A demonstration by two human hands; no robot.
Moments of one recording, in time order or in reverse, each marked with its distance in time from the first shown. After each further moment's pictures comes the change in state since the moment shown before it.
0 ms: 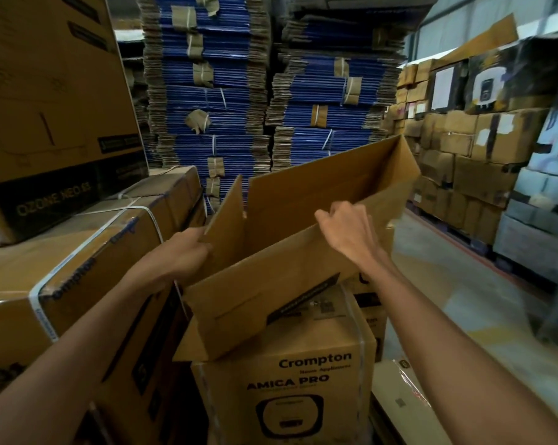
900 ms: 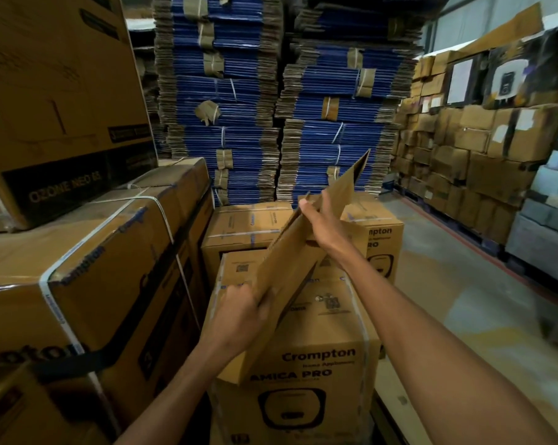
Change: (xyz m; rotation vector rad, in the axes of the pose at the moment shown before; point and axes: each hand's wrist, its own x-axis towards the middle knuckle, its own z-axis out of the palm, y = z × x) left_hand -0.030 -0.028 0.134 -0.005 0.248 0.256; right_hand 0.015 -0.006 0.054 0.620 -0.252 0.139
